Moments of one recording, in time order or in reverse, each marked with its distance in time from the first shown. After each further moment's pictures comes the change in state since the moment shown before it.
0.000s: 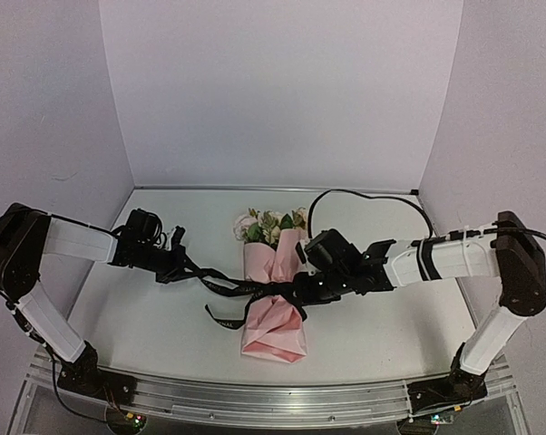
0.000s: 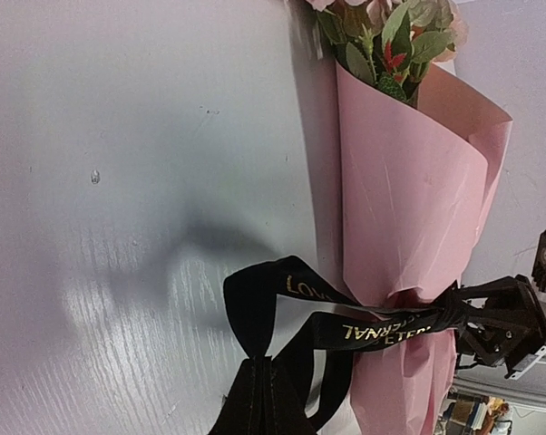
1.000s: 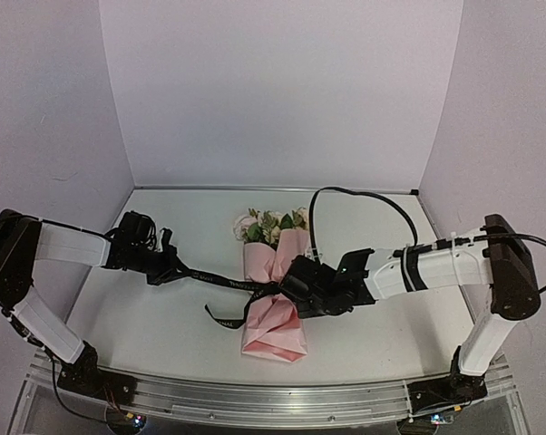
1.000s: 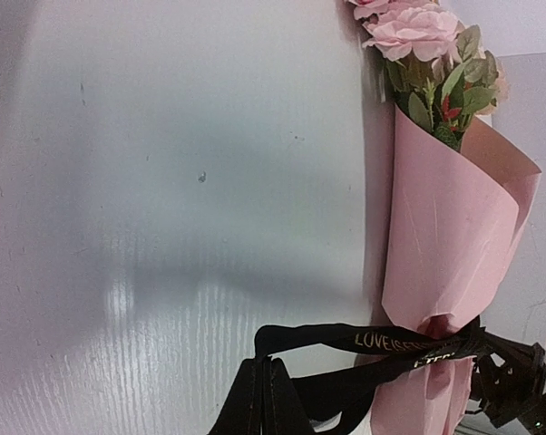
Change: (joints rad) left arm 0.023 -0.062 -0.047 -0.027 -0.134 -0.071; right arm 0.176 0.074 0.136 -0.364 0.497 0.213
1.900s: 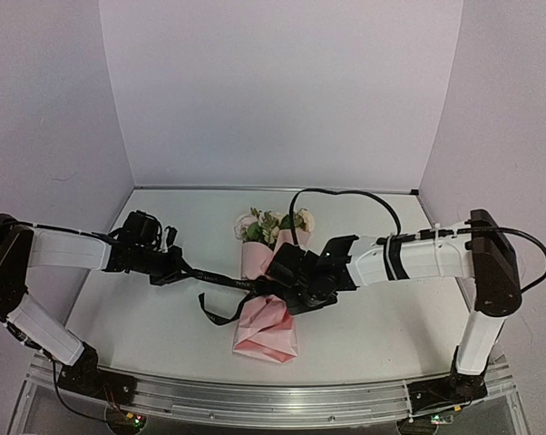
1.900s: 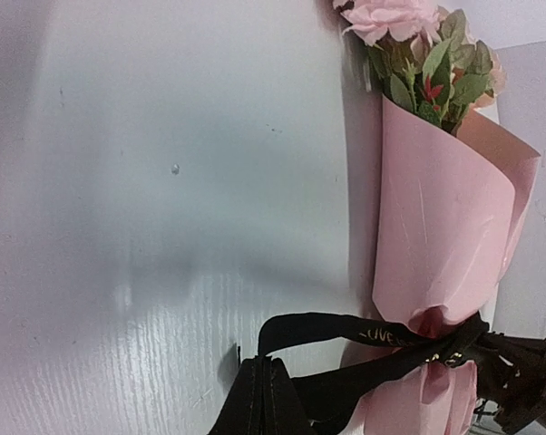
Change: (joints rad) left arm -0.081 -0.057 -0.002 -0.025 -0.101 -0.008; right arm -0.028 0.104 0.173 -0.122 -0.116 -0.112
